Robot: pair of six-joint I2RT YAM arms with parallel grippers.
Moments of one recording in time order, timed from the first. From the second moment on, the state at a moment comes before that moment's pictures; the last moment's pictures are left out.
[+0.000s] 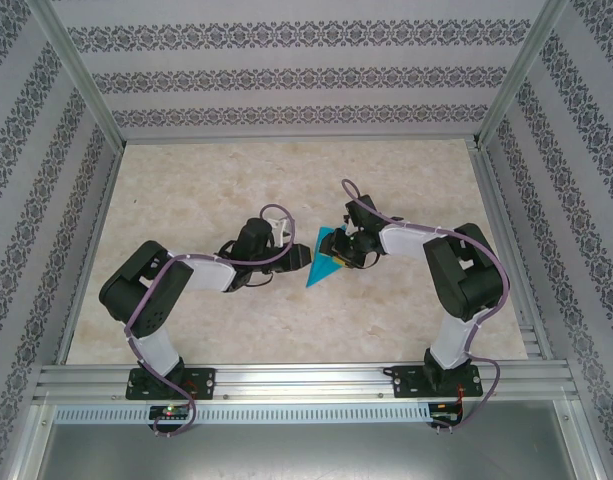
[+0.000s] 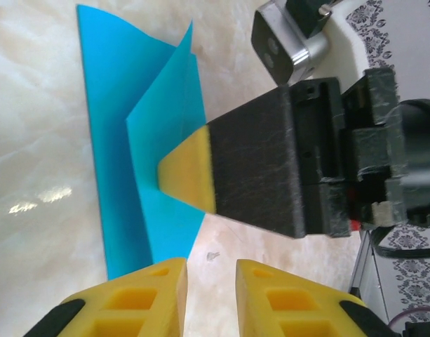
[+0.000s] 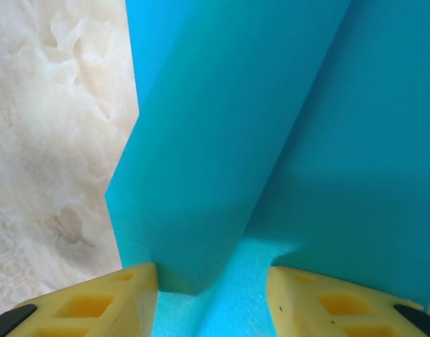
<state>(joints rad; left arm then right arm) -0.61 1.75 0.74 0.46 0.53 -0.82 0.44 1.82 0.98 -0.28 -0.41 0.78</state>
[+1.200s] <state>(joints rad) -0.62 1.92 0.90 0.27 0.59 -0.76 0.47 1.89 1.11 -0.46 -0.32 0.85</state>
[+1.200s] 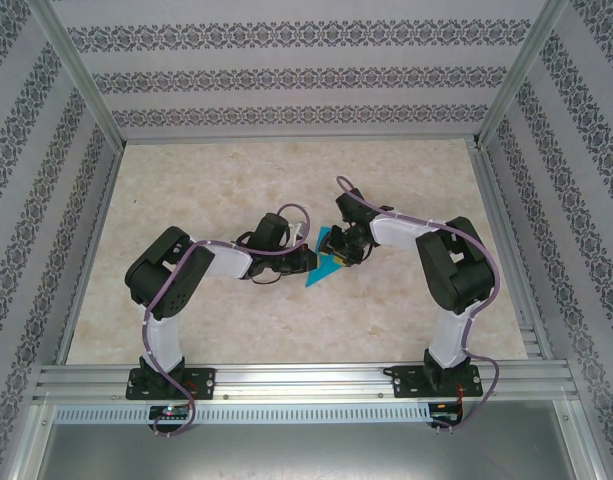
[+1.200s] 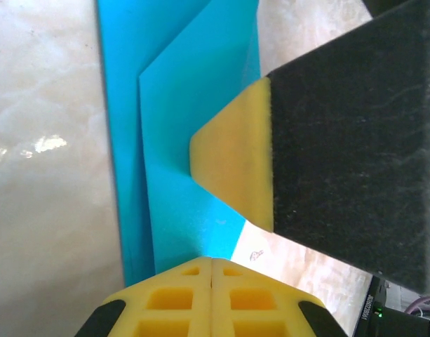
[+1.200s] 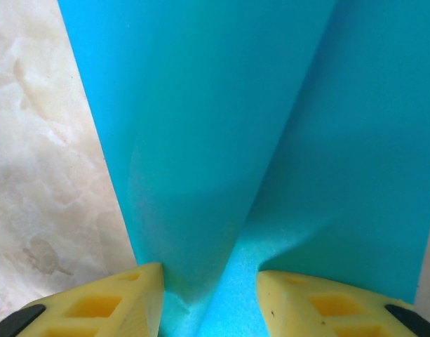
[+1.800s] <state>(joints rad) -0.62 1.92 0.91 0.21 0.58 -0.73 0.48 1.91 1.14 -0.50 -0.31 0.84</state>
